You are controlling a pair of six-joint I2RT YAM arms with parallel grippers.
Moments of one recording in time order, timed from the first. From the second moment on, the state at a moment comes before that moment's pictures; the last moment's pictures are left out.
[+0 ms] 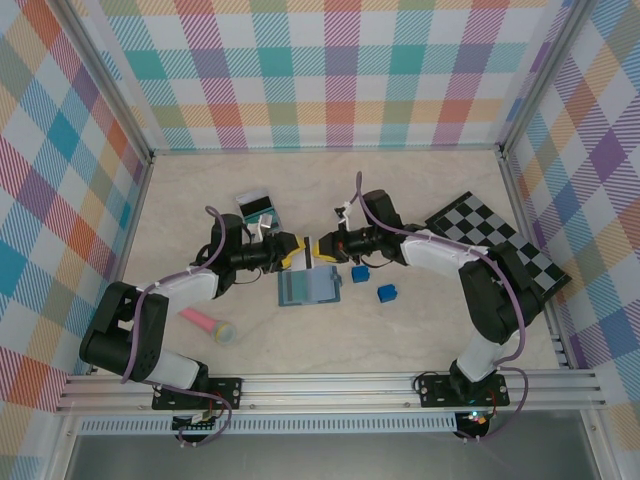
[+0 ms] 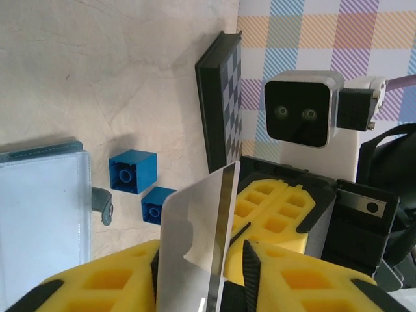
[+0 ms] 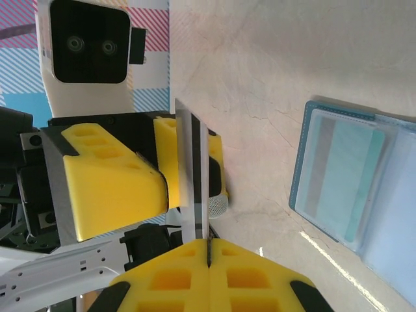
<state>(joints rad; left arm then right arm) -0.32 1.45 0.61 0.39 0.84 -1.18 0.57 1.70 1.02 0.00 -0.89 0.92</state>
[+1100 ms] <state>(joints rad) -0.32 1.22 1.07 -0.48 0.24 -0.34 0.56 1.43 1.01 -0.45 -0.38 0.68</state>
